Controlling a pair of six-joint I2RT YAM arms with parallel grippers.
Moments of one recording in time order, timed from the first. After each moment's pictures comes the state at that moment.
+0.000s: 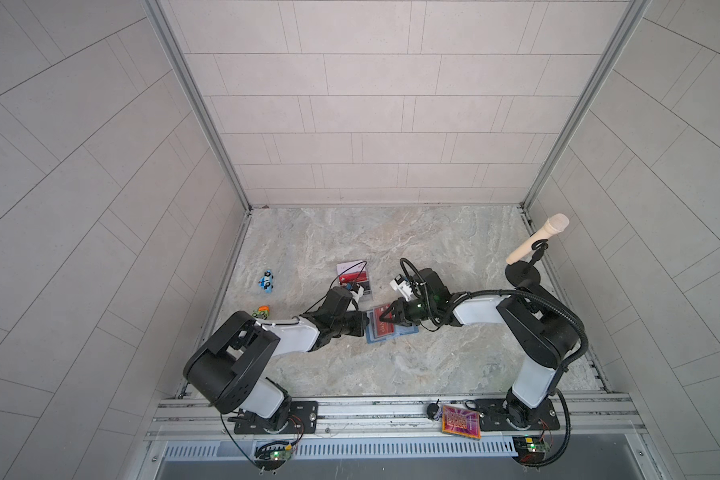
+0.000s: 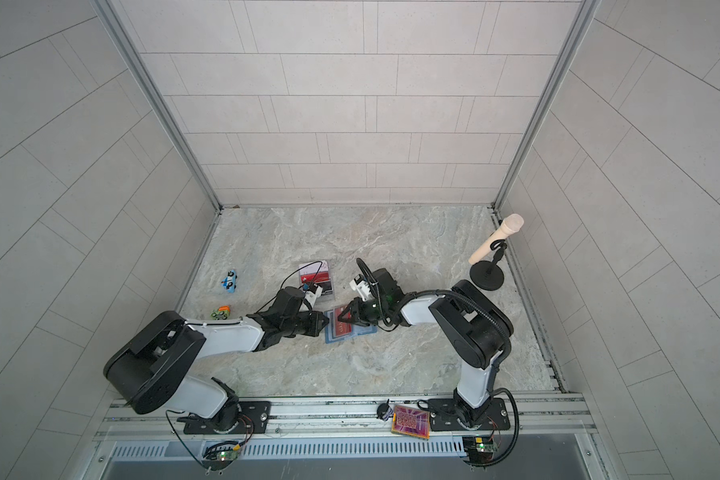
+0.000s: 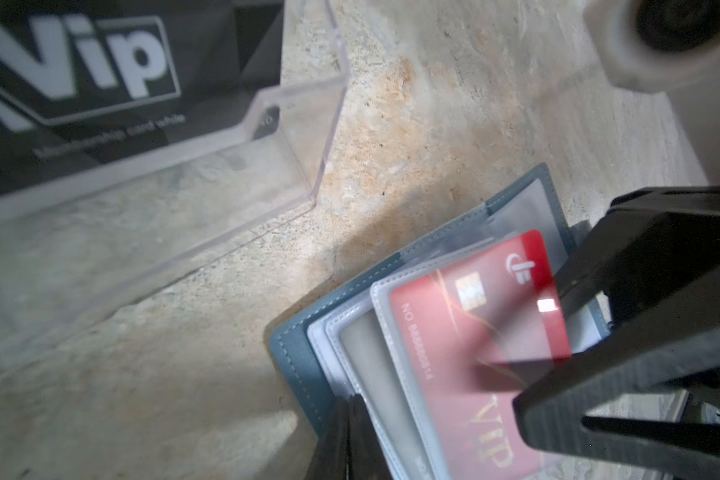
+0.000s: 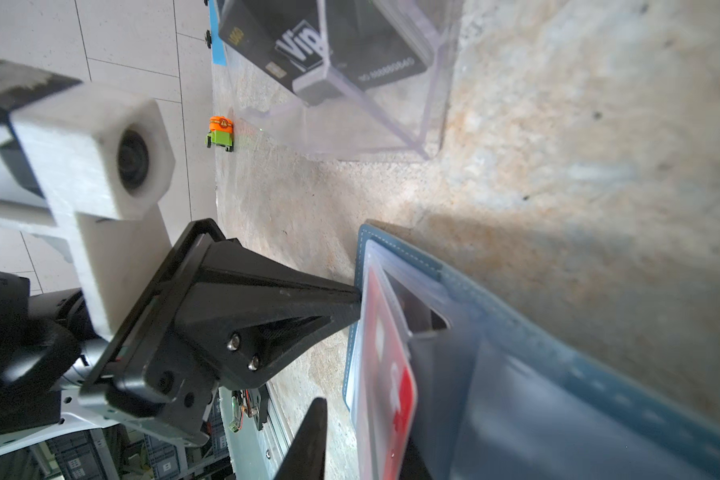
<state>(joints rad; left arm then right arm) -0.60 1.50 0.45 0.21 0.27 -0.47 0.60 1.77 0.76 0.26 -0.73 0.81</state>
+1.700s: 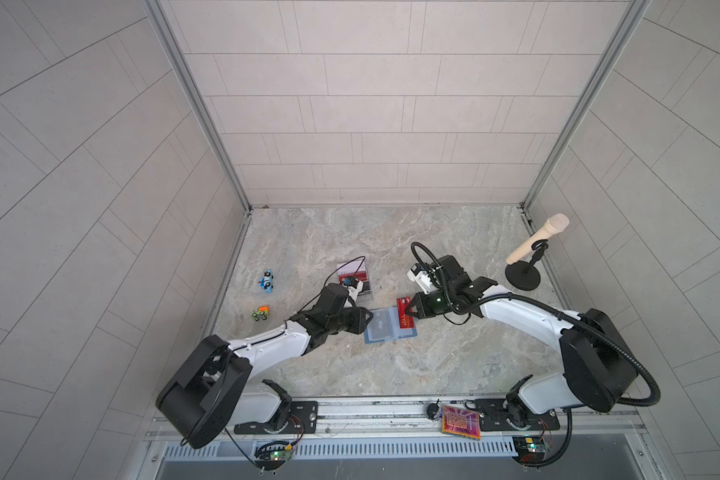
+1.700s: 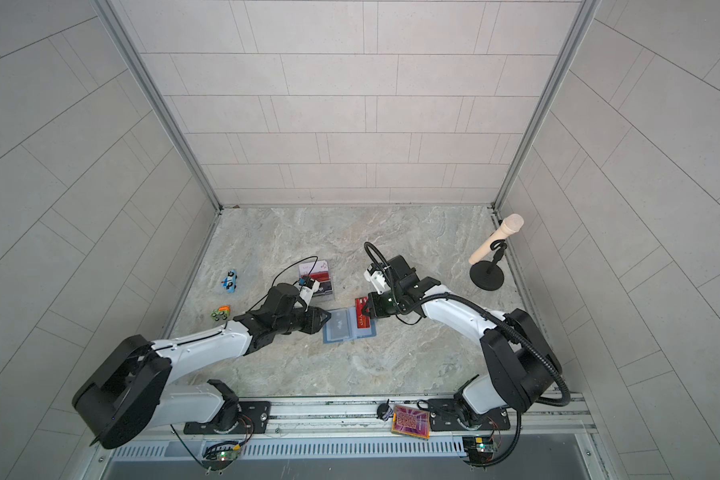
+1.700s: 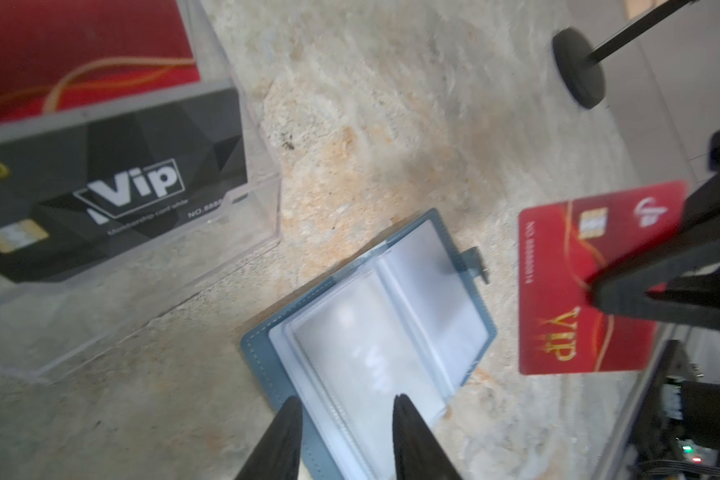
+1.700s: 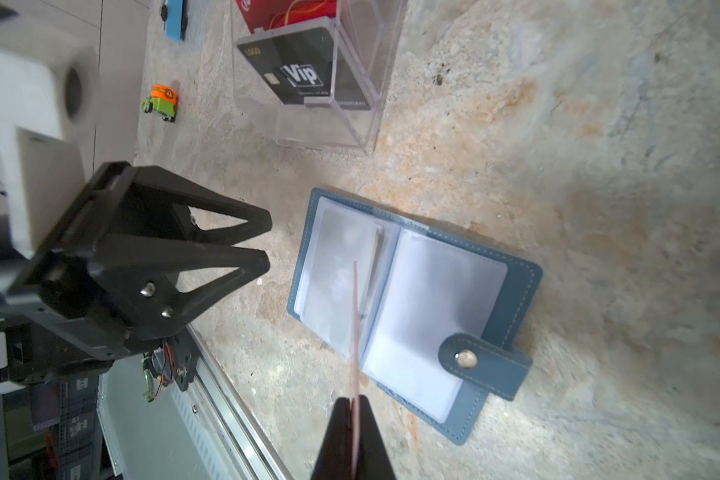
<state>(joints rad) -0.60 1.28 0.50 0.04 0.29 -0.40 0.54 1.45 0.89 -0.43 -0.53 0.37</state>
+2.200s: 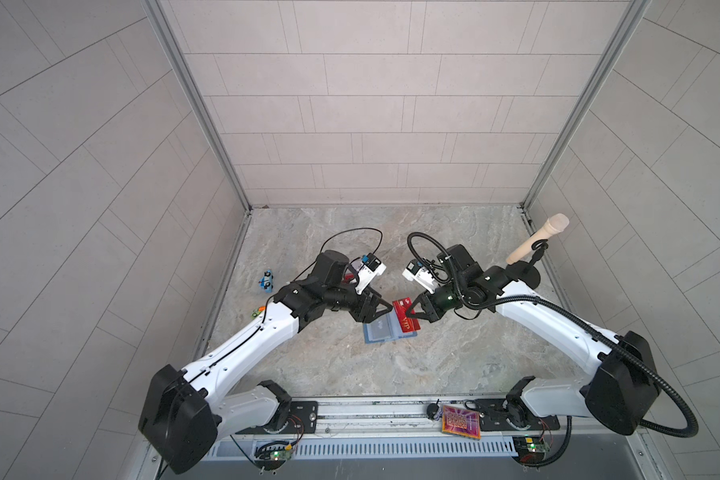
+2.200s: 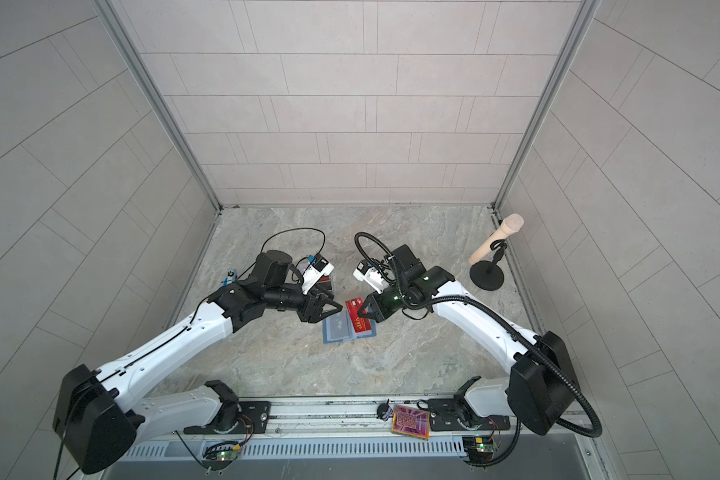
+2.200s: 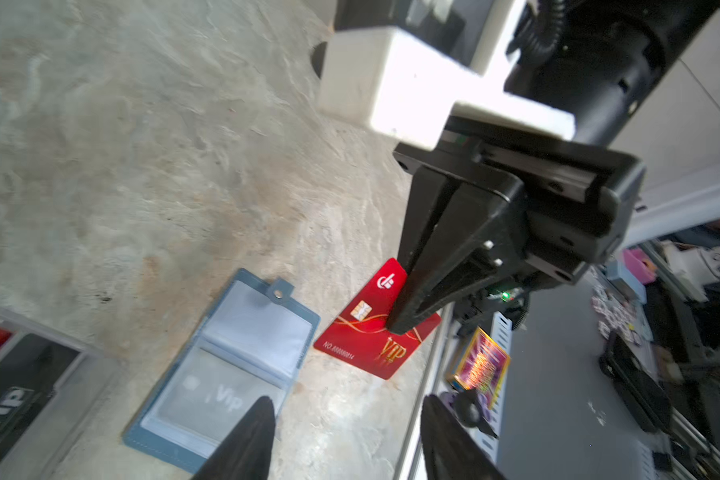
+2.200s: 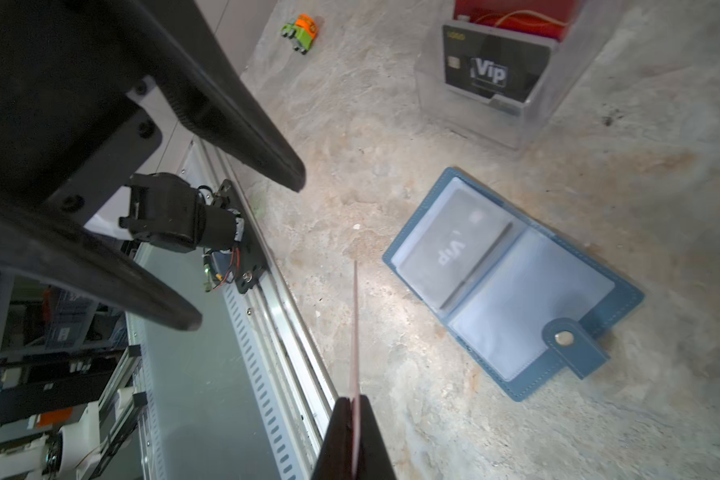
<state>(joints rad) -0.60 1.18 0.91 -0.47 0.69 -0.05 0.57 1.32 1.04 -0.72 -0.72 0.08</state>
